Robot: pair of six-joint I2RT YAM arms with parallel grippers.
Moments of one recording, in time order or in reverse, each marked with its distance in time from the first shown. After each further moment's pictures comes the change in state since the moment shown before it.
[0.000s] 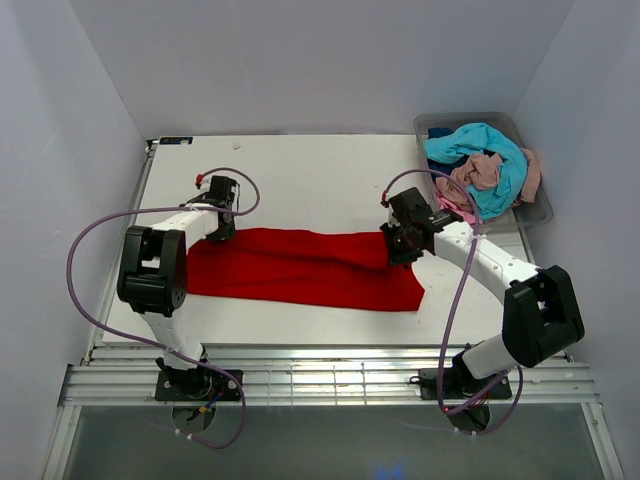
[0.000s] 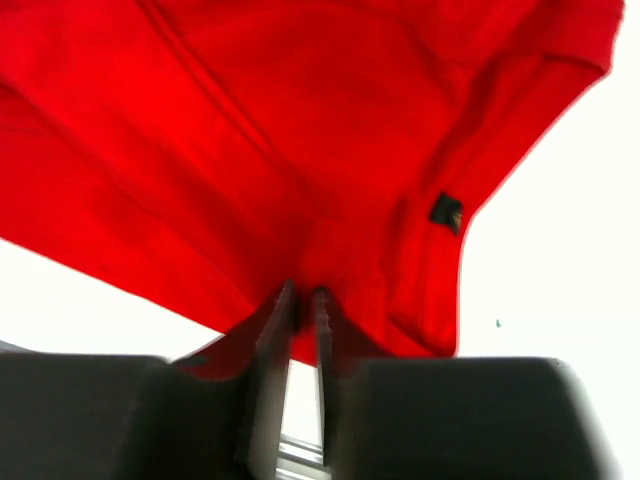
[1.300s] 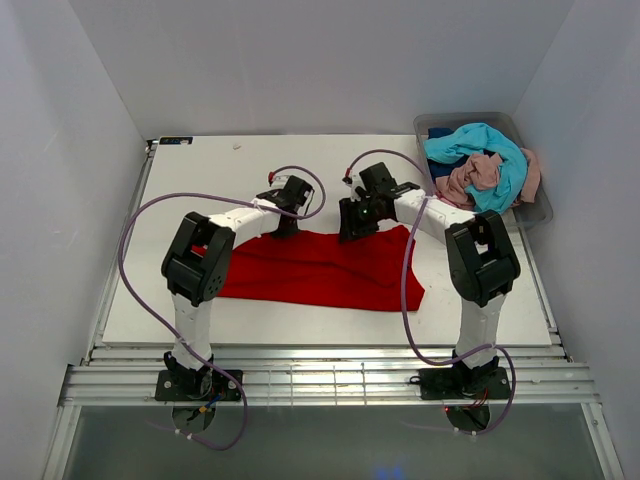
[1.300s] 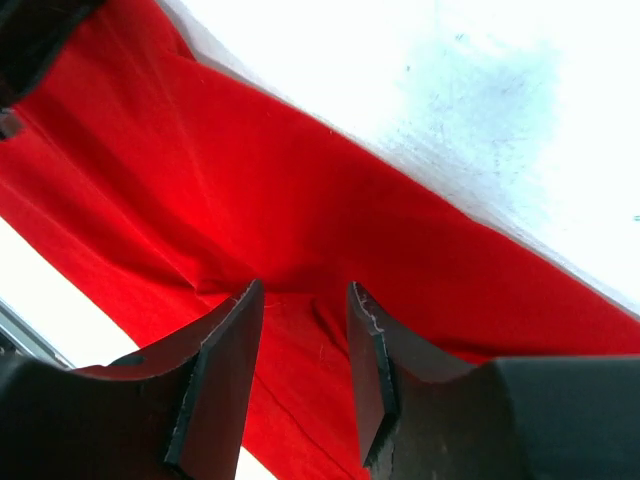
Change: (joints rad) left arm -0.389 0.213 0.262 -0.069 0.142 -0.333; right arm 0.005 0.460 0.347 0.195 -0.320 0.006
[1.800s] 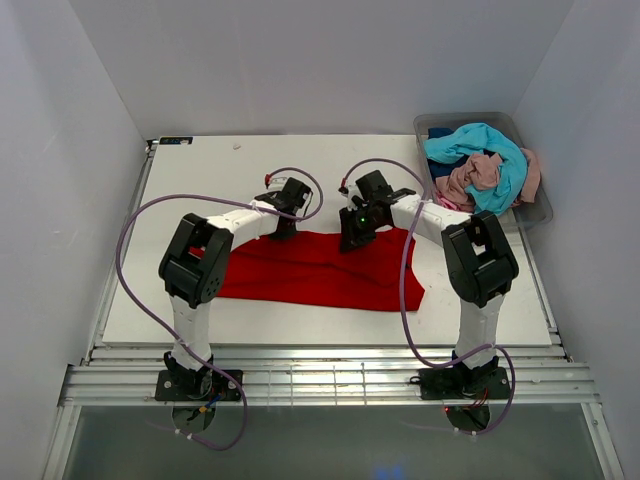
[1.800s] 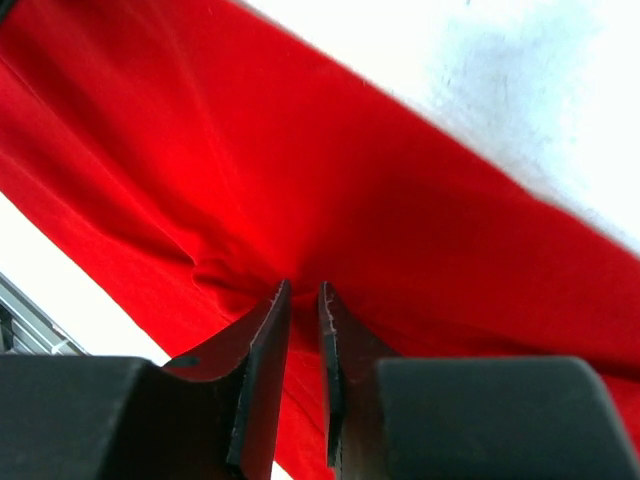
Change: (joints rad) left arm 0.000 -0.027 -0.038 -0.002 -0.012 -0.050; right arm 0.024 0.014 -0.040 -0.006 -0.040 -0.011
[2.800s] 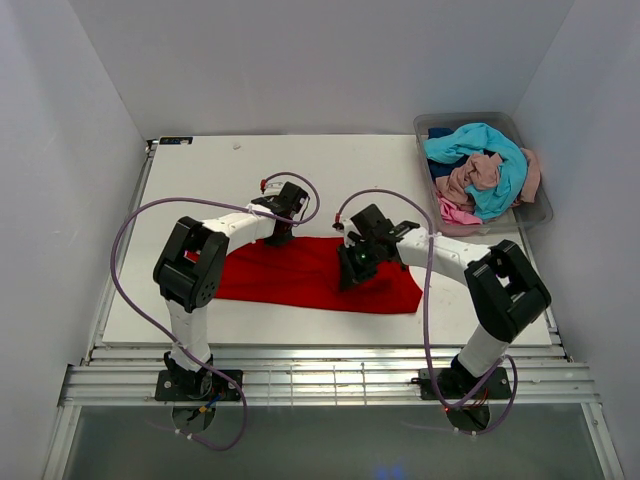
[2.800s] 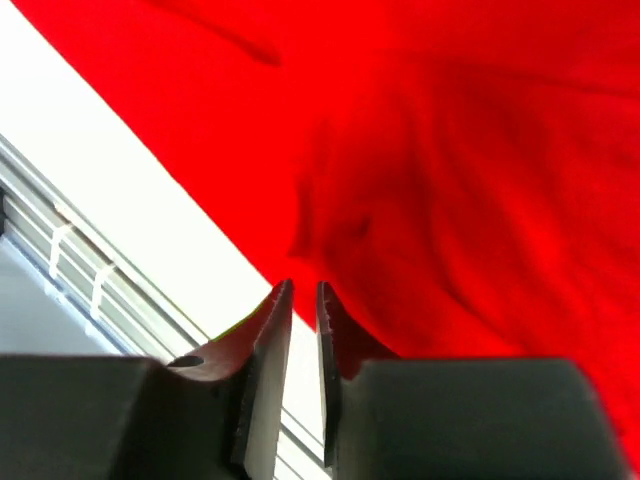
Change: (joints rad) left arm 0.000 -0.050 -0.062 -0.030 -0.012 -0.016; right arm 0.159 -0.276 -0.327 0.025 0.009 0.049
